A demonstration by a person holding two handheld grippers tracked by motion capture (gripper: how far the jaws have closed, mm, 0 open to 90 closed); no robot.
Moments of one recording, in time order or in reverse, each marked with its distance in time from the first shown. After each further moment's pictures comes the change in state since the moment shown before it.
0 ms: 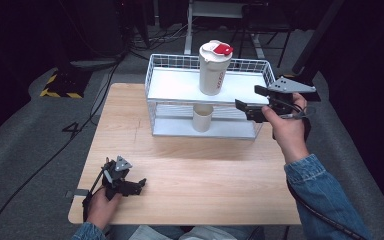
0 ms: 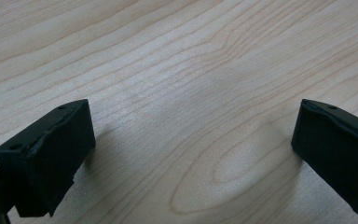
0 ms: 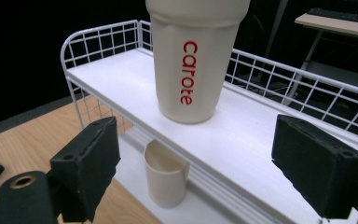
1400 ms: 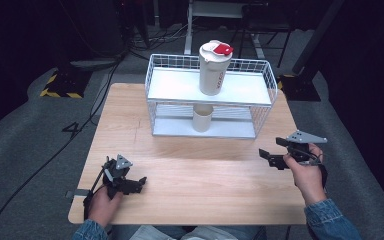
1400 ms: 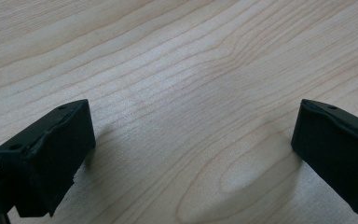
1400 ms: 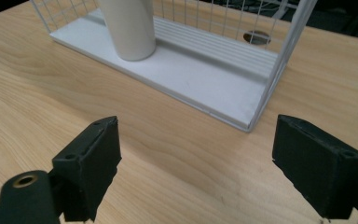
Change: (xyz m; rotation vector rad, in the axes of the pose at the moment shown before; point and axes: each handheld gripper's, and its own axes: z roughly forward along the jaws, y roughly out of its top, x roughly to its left) left arm 0.000 0.003 0.003 -0.004 0.014 -0.027; right arm -0.025 -0.153 -0.047 0.244 -0.057 0.132
